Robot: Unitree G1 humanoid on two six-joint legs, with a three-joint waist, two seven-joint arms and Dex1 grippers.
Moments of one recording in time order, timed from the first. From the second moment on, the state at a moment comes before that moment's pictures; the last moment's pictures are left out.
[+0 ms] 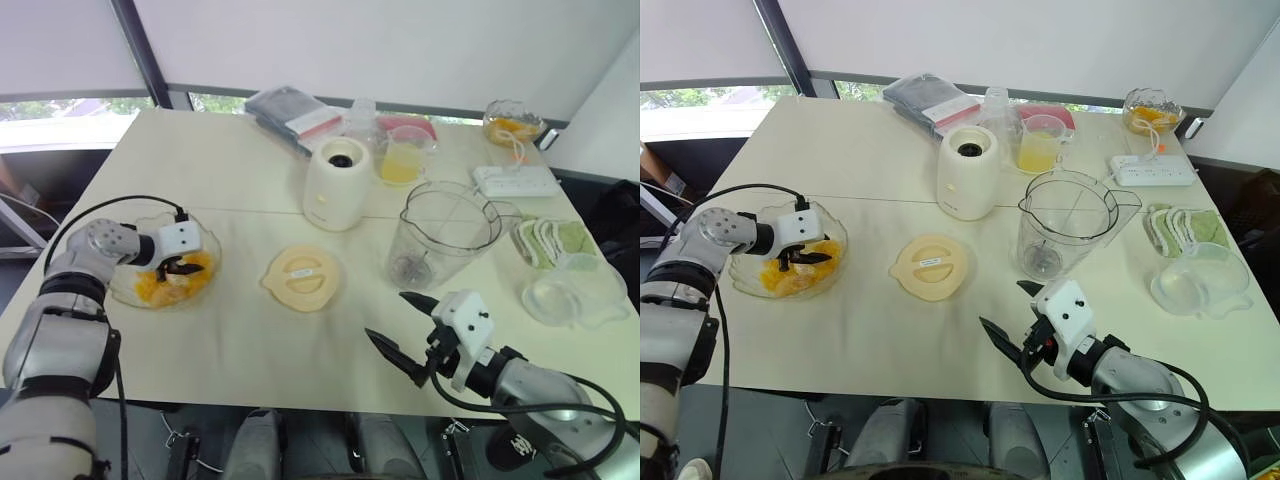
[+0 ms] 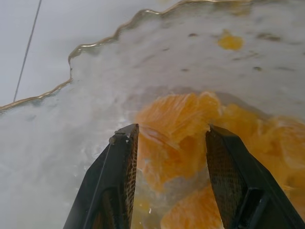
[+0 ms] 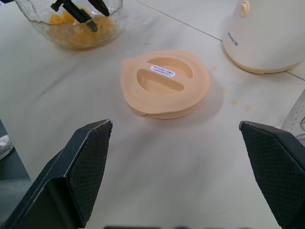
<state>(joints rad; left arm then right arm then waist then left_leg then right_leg) -0.94 0.75 -0.25 1.27 0.34 -0.49 -1.02 0.27 -0.59 -0.02 -0.90 0.46 0.70 0.42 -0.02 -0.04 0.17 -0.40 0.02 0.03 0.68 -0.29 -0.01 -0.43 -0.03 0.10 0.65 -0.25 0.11</state>
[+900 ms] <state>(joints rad) -0.92 0.71 -0.24 1.27 0.32 -0.42 -1.02 0.26 -0.61 -0.02 -0.91 0.45 0.71 0.42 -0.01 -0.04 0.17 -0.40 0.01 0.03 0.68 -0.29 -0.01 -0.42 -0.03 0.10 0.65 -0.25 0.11</state>
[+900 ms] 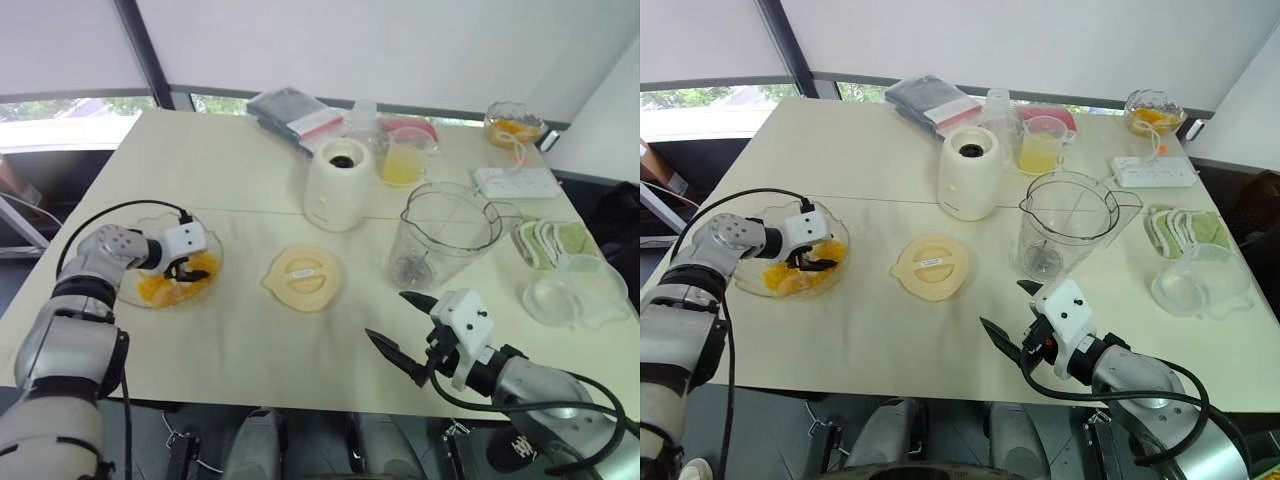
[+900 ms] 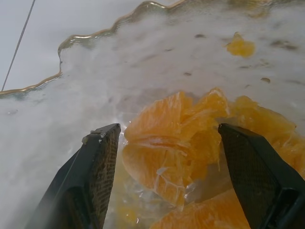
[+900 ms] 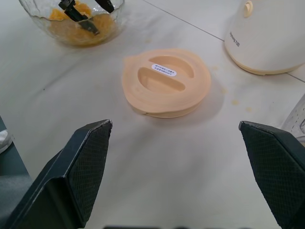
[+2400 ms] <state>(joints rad) -0.82 0.75 -0.12 1.14 0.17 -0.34 -1.12 0.22 -0.62 -0.02 -0.89 0.44 0.71 0.46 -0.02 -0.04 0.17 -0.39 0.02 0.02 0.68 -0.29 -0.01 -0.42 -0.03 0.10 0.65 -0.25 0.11</state>
